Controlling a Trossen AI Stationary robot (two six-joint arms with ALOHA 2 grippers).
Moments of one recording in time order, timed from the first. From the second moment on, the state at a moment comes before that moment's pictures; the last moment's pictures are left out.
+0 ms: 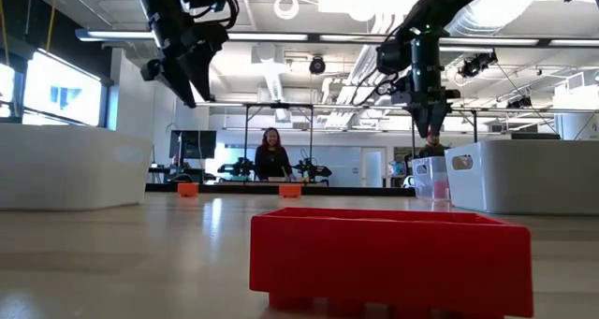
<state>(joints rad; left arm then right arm) 0.54 1.30 1.09 -0.93 -0.07 -0.45 -0.86 1.74 1.51 -1.20 0.20 0.08</state>
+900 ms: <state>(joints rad) -0.27 1.30 1.09 -1.05 -0.11 -1.43 -0.70 1.74 1.51 -1.17 0.20 0.02</state>
